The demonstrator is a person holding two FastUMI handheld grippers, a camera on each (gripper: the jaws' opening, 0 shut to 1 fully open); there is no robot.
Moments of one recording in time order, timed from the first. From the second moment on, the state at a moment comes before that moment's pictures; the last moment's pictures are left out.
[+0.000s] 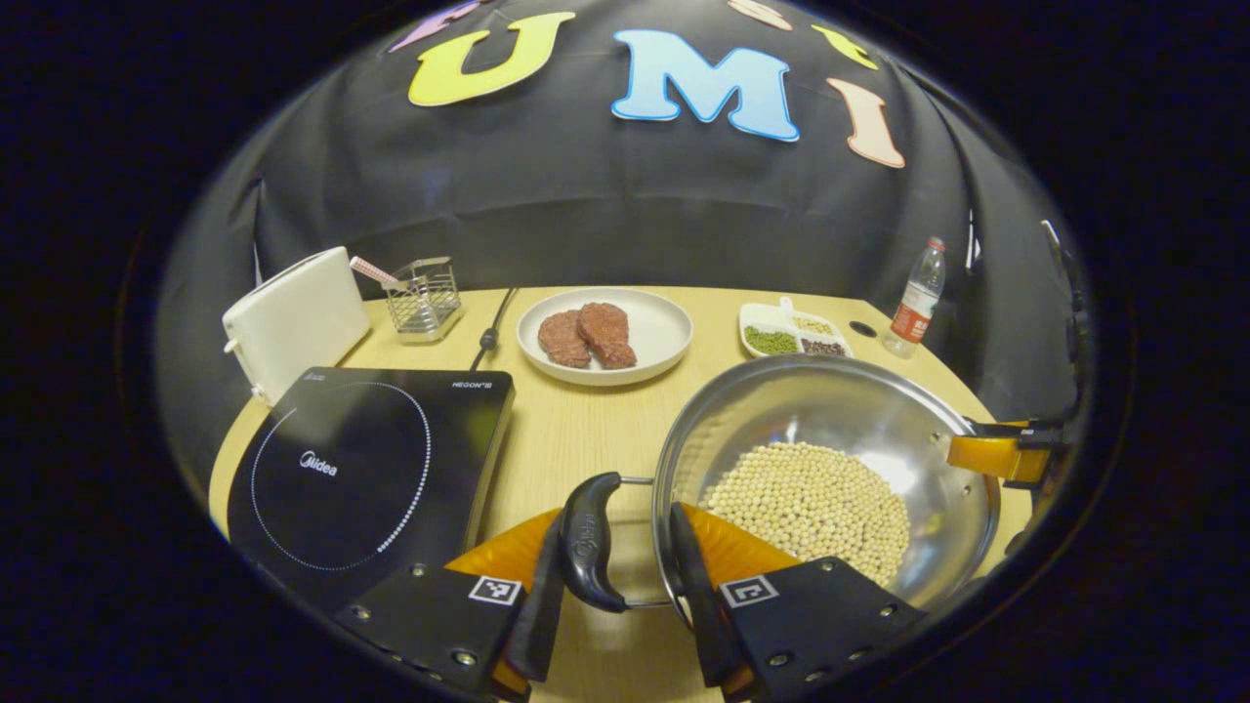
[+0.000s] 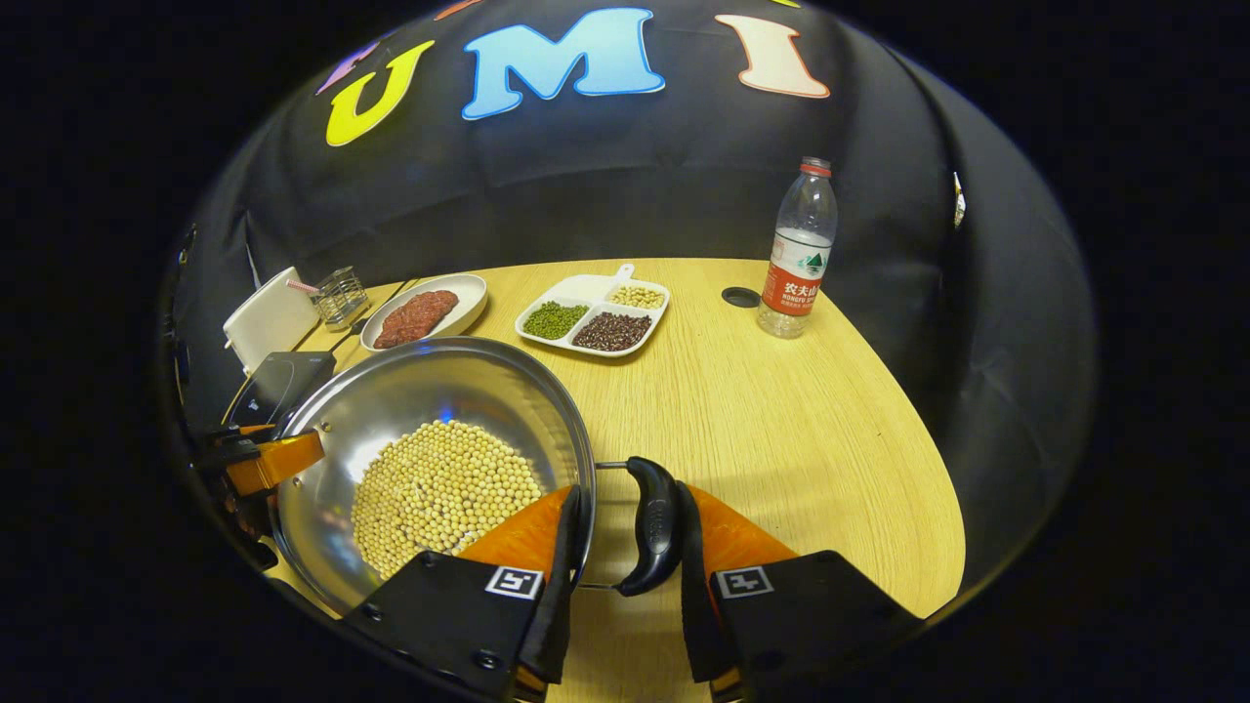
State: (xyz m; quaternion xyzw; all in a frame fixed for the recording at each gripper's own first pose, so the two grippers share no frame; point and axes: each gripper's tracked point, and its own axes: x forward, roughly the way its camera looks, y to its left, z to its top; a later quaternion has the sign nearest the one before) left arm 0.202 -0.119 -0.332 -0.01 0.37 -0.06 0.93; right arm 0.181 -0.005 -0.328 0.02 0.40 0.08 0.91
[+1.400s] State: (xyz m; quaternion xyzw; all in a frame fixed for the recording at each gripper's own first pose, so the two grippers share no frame) left arm 0.220 0.030 -0.261 -0.01 0.33 -0.08 0.94; right arm 0.159 0.128 -0.239 0.03 0.37 0.05 0.93
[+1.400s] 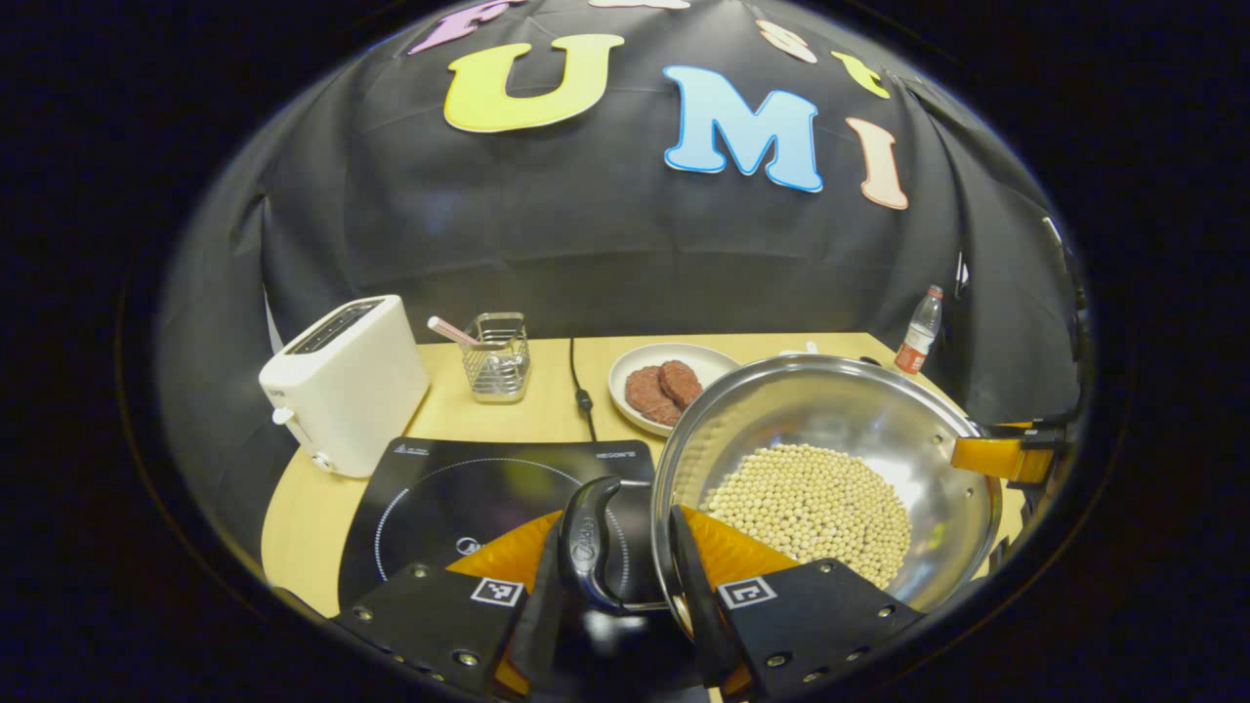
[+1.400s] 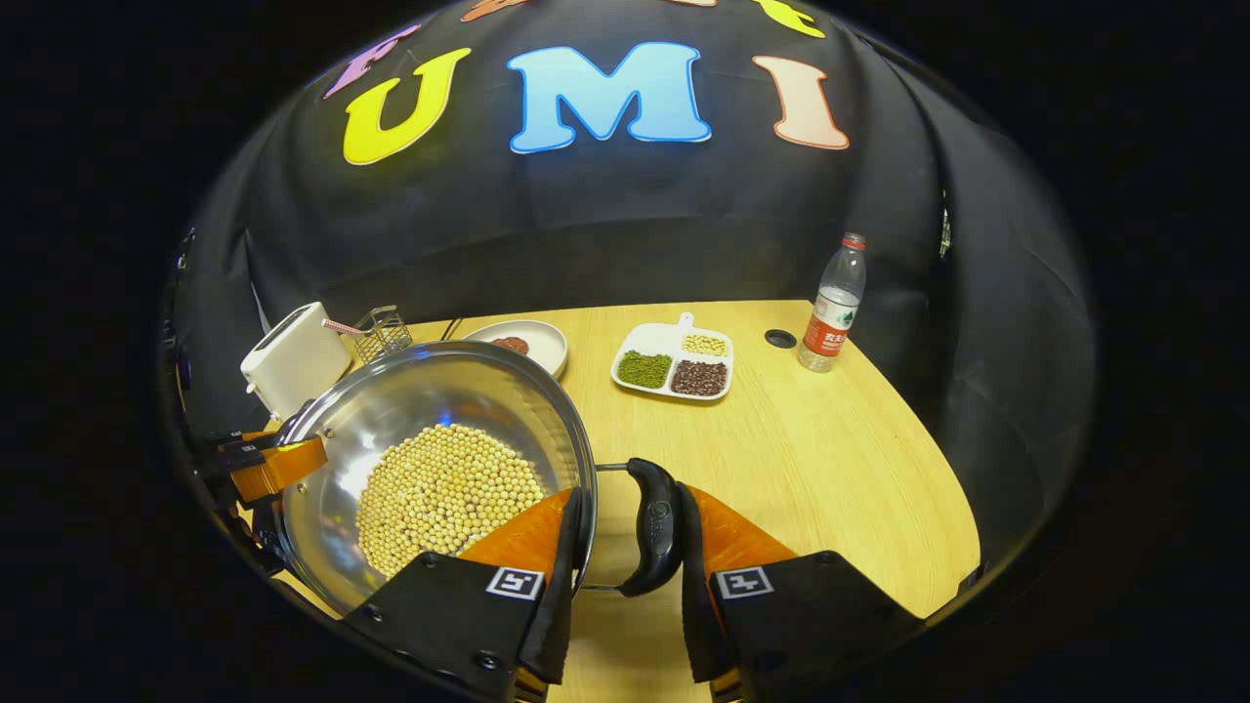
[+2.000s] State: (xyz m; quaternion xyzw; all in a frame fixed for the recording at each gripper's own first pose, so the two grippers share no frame) left arm 0.232 0.137 -0.265 0.00 0.34 -0.06 0.94; right arm 0.163 0.231 -0.237 0.04 0.38 0.06 0.92
